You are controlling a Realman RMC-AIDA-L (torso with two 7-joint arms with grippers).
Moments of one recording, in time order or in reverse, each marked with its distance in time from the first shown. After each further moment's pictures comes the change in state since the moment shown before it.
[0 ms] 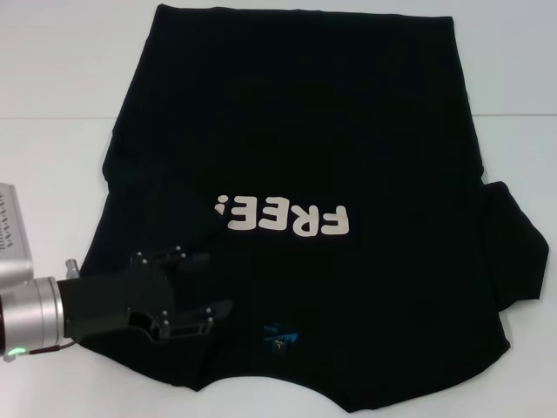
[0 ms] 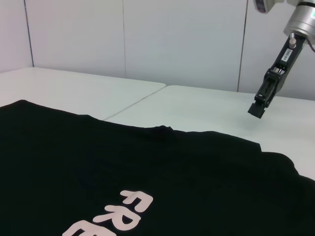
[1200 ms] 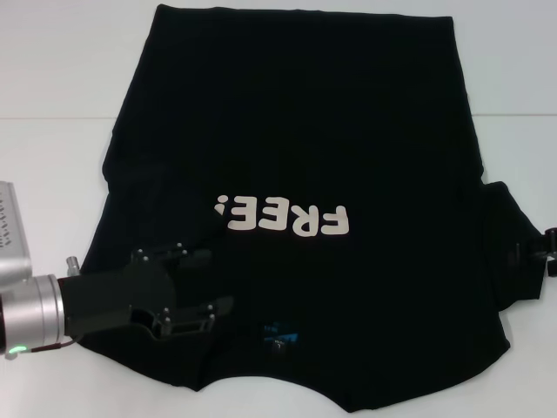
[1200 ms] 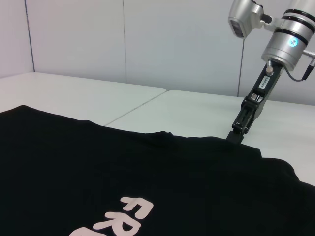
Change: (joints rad) left arm -0.002 -0.003 -0.006 0.003 -0.007 0.009 0.001; right arm 0.094 -0.007 -0.017 0.280 0.002 0.219 -0.019
